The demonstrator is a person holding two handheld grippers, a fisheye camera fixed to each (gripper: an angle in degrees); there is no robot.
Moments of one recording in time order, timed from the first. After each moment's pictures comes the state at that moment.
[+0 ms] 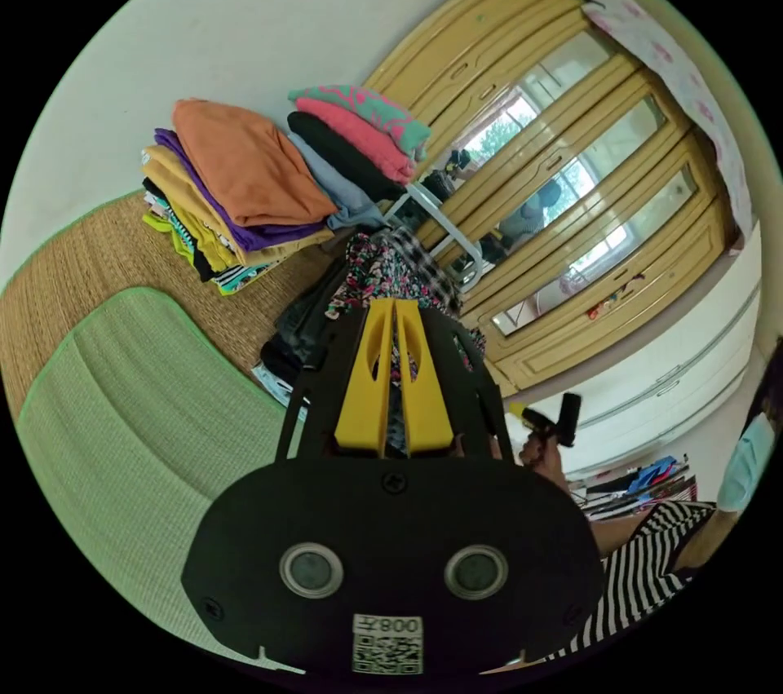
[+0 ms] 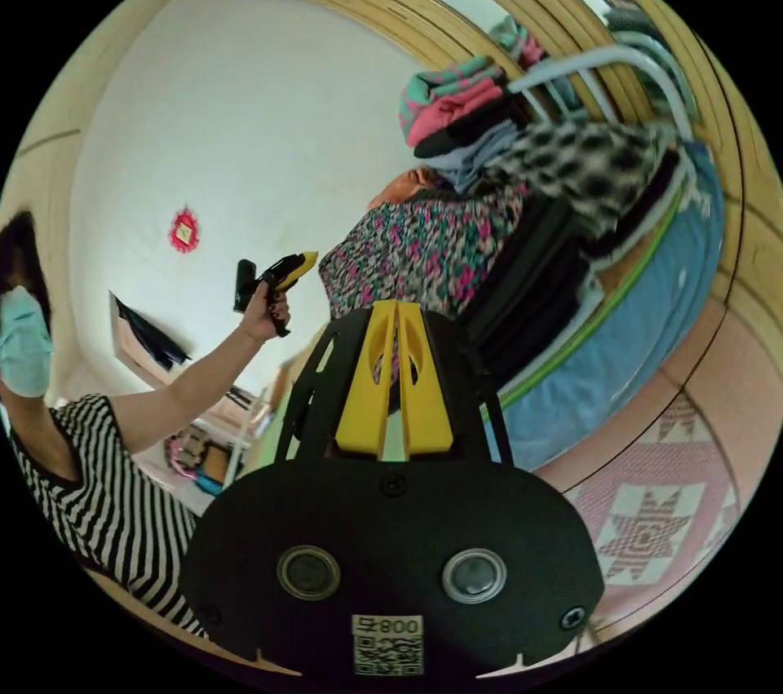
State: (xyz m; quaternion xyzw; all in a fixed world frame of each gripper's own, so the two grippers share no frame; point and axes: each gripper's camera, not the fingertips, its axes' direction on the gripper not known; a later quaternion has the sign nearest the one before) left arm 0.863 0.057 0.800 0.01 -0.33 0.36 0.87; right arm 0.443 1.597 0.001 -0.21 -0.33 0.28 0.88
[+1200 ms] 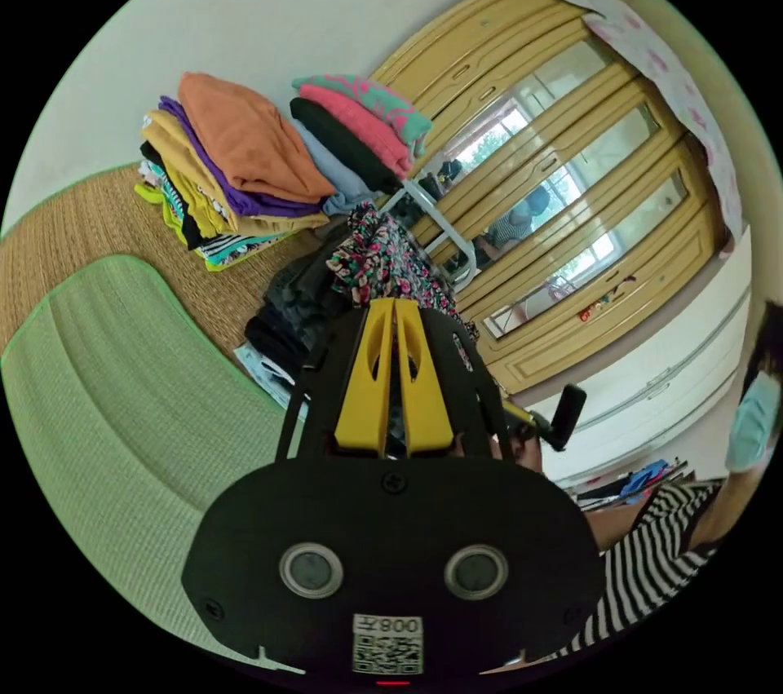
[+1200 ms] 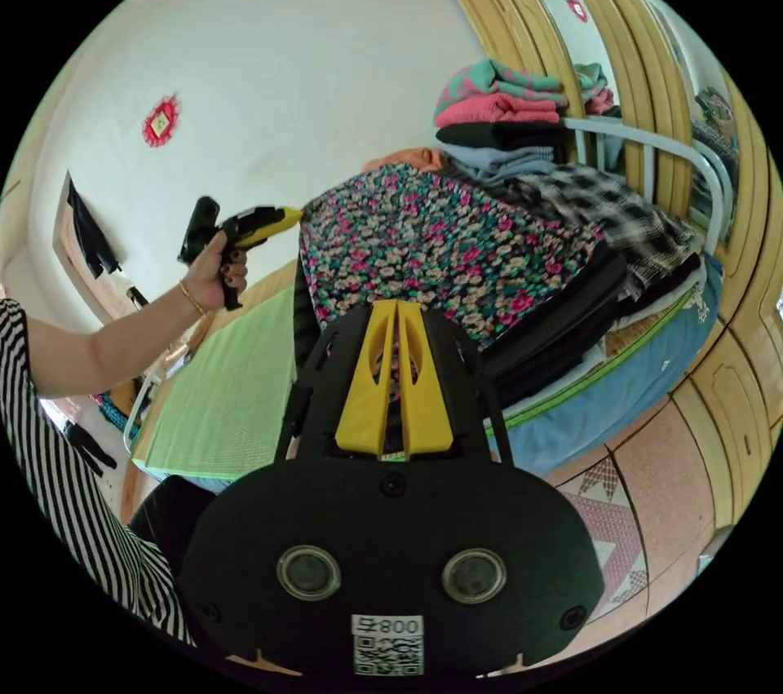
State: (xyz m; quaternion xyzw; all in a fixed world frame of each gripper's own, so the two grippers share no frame) left arm 0.843 0.070 0.848 0.03 -0.30 0.36 0.88; right arm 0.318 1.531 0.103 -0.22 -0.26 0.10 0.93
